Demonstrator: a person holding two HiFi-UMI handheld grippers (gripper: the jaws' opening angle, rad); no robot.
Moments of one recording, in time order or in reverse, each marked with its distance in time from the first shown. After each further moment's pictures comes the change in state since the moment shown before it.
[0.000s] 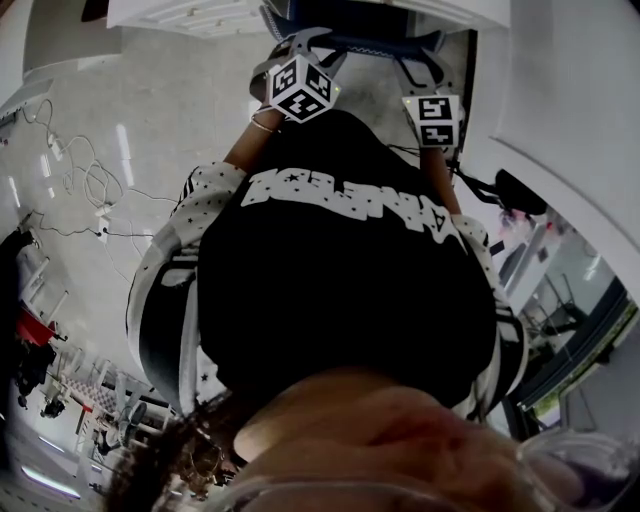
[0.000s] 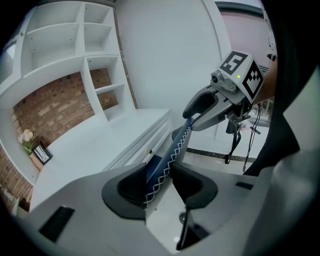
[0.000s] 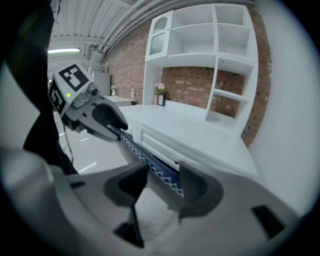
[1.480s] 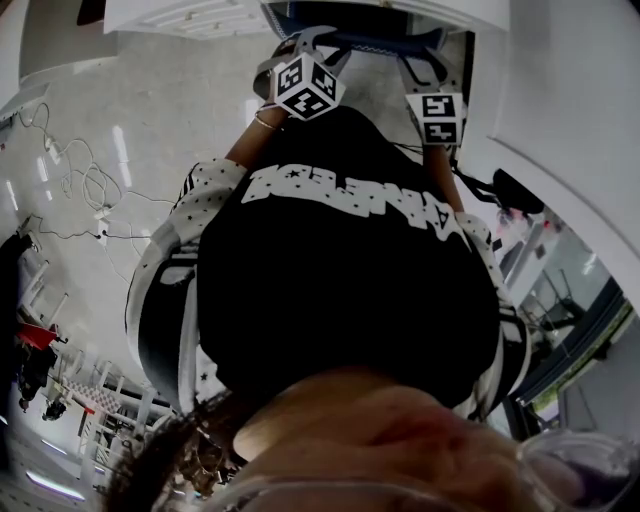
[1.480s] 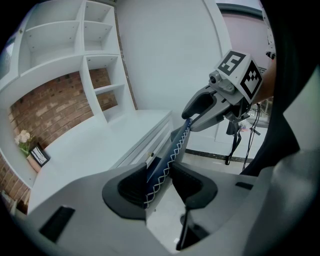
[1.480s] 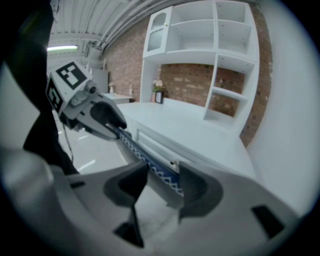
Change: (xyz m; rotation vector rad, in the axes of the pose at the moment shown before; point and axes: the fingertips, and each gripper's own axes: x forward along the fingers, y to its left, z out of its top) left arm 0.011 0.018 0.002 -0.002 -0.011 -0.020; right arm 0.018 -0.011 0.008 -0.003 0.042 -0.016
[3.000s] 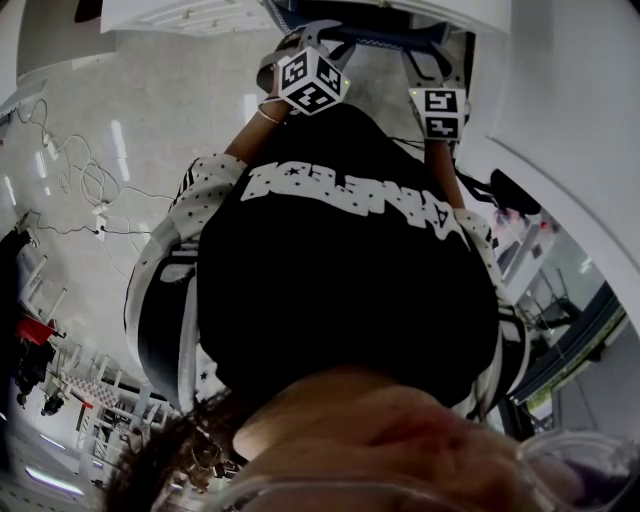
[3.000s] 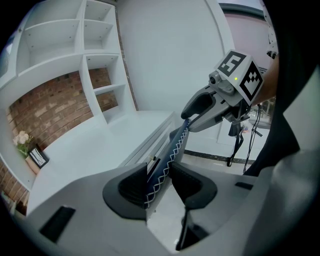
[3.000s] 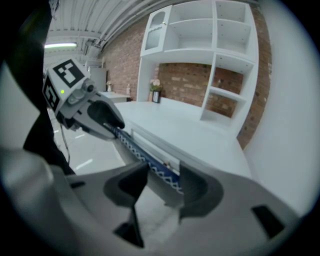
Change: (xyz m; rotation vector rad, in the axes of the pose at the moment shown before) left arm 0.017 0.008 0.012 -0.006 -0.004 0.002; right arm 0.011 -0.023 0.003 -0.006 0.005 -0.025
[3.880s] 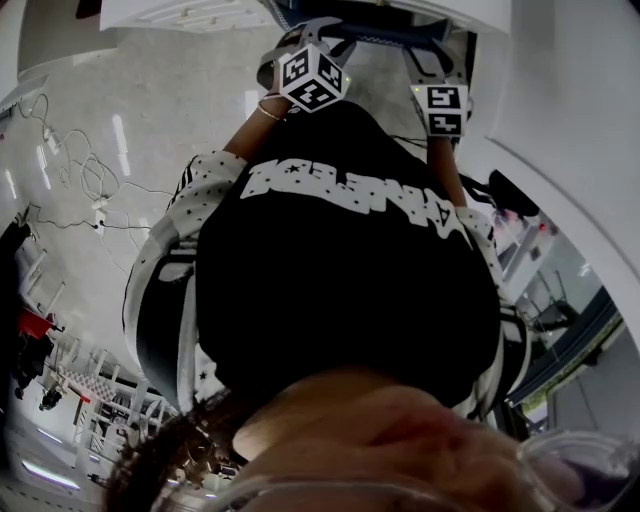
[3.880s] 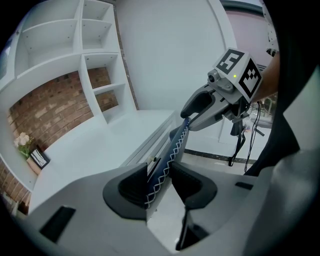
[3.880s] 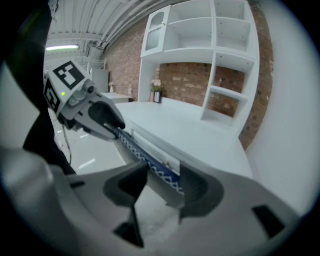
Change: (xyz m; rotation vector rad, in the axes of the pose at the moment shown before) left arm 0.006 -0.001 0.005 0.003 0.016 0.018; right arm 0.001 -0.009 -0.001 -0.008 -0.008 0.032
